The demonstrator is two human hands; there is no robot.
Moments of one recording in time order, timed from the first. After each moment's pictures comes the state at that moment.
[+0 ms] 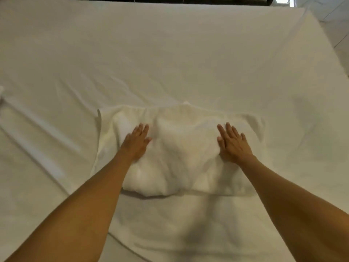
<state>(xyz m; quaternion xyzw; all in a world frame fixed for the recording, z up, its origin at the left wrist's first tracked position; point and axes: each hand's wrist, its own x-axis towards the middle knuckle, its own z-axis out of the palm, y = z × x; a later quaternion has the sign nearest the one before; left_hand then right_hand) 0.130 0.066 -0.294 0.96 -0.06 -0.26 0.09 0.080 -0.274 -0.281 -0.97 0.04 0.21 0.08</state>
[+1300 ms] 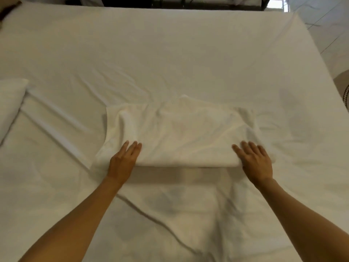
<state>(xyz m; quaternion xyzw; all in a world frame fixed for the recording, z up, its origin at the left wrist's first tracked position) -0.030 0.108 -0.227 0.98 -0.19 0.00 -0.01 -0.073 -0.307 -0.228 -0.99 -0.03 0.08 -0.09</state>
